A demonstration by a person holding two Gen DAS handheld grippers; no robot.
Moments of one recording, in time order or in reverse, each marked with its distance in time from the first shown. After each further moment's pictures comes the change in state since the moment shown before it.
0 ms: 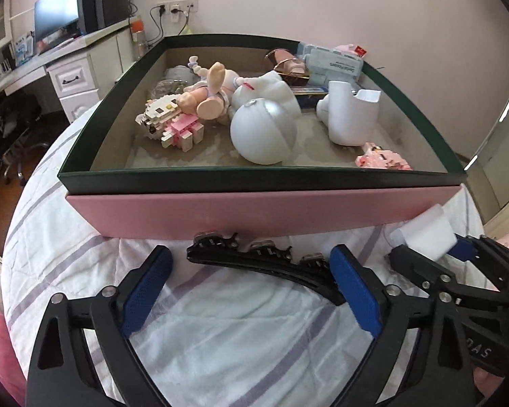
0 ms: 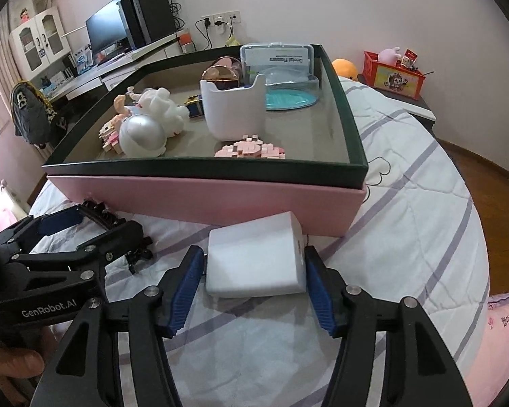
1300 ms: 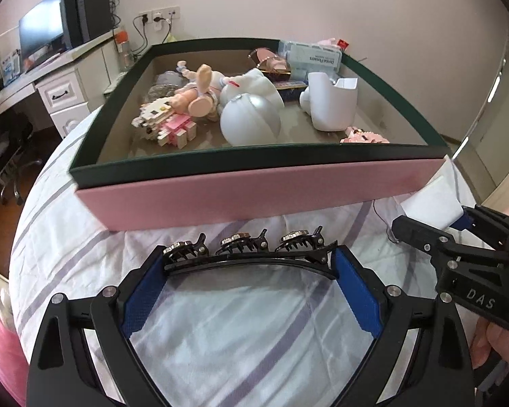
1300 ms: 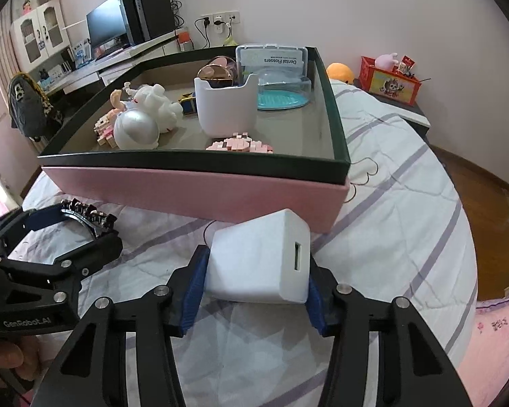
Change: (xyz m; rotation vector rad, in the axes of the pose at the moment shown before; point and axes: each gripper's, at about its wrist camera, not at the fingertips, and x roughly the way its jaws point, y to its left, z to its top) left arm -0.017 0.000 -0.012 0.081 -0.009 -0.019; right arm -0.009 -0.005 -0.005 -0.022 -0.009 -0.032
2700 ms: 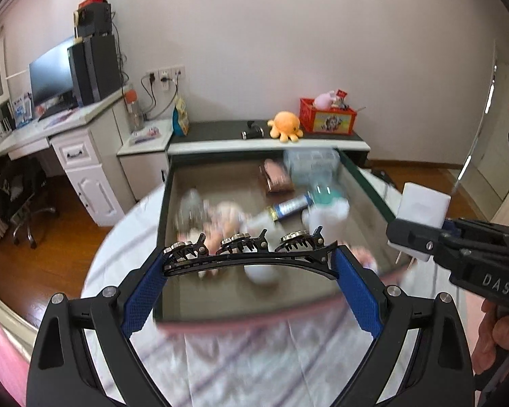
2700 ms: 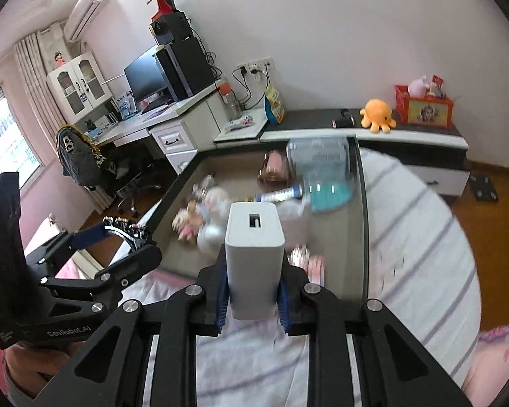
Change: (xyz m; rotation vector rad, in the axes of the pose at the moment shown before) left arm -0.065 0.002 0.095 0.051 -0.209 0.045; right arm -0.054 0.005 0.091 0.039 -0.164 0.237
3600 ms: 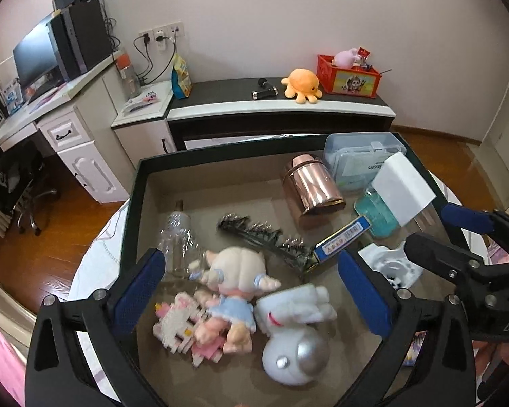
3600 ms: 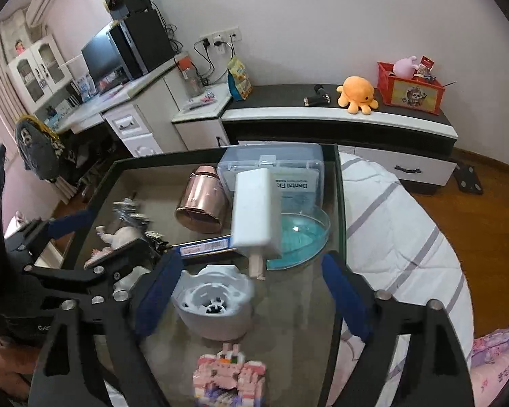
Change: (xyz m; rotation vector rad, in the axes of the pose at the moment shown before) left arm 0.121 0.009 0.039 0.006 0.211 0.049; right arm 0.094 -0.053 0.047 0.058 0.137 -0.104
